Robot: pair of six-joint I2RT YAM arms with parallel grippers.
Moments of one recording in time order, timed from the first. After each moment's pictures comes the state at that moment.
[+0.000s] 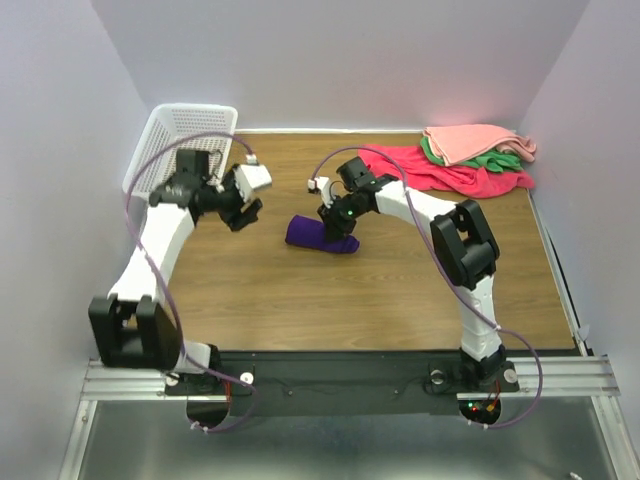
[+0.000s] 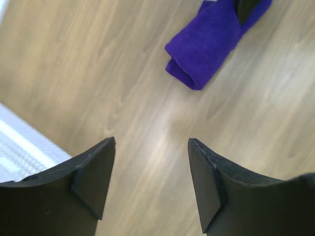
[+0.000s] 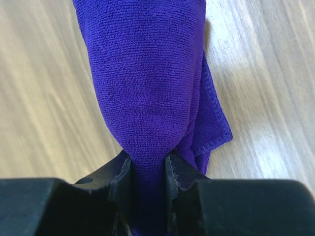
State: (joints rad) left arm -0.05 1.46 1.32 -0.78 0.64 0.88; right arm 0.58 2.12 1.62 -0.54 -0.56 -0.36
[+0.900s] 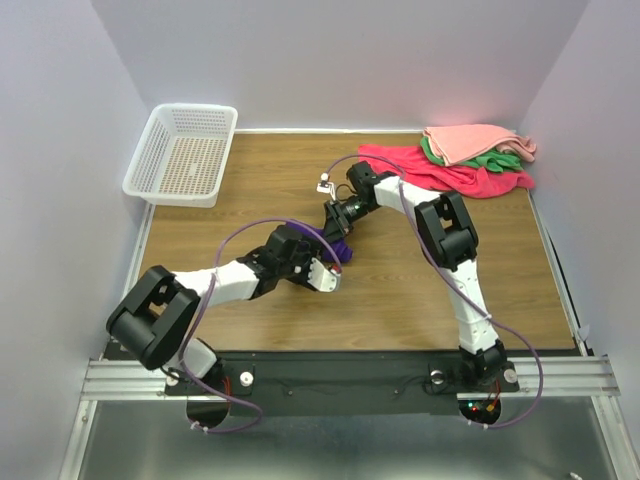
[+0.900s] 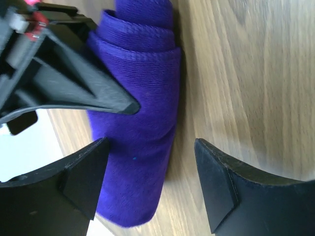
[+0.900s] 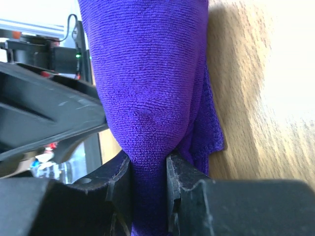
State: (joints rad) left arm -0.68 1.44 0.61 0.15 0.16 1.29; right arm 0.47 2.41 1.85 -0.73 -1.11 -0.18
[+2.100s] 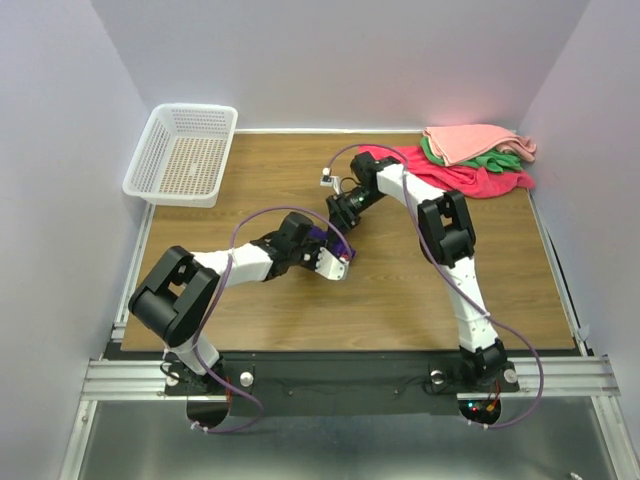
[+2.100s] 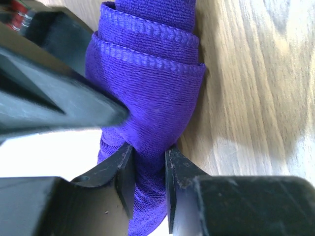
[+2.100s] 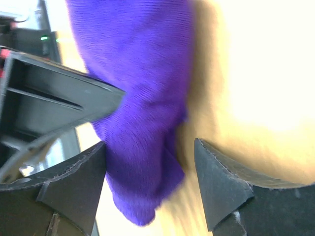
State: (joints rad) left arm -0.67 1.61 0.77 0.05 0.16 1.30; right arm 0.44 2.48 2.06 -1.04 -1.06 -0.39
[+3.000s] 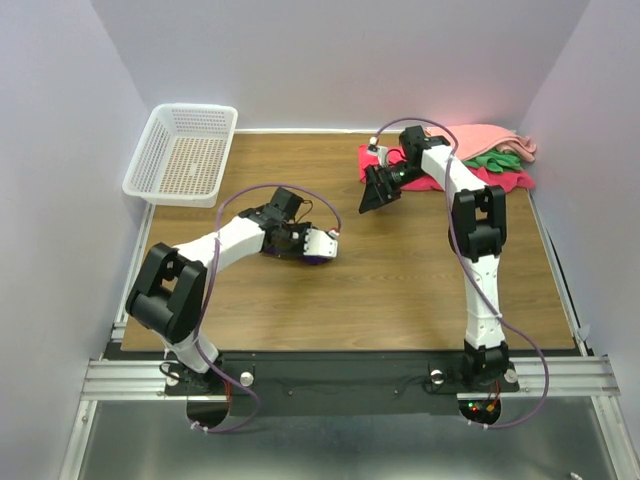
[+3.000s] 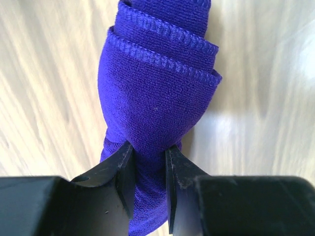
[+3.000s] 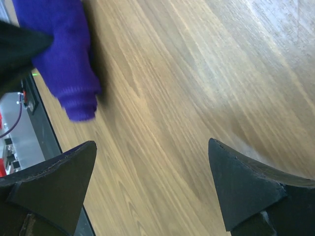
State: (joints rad) left arm -0.57 1.61 1.02 -0.46 0.22 1.18; right arm 0.20 2.40 2.12 -1.06 -0.92 -0.34
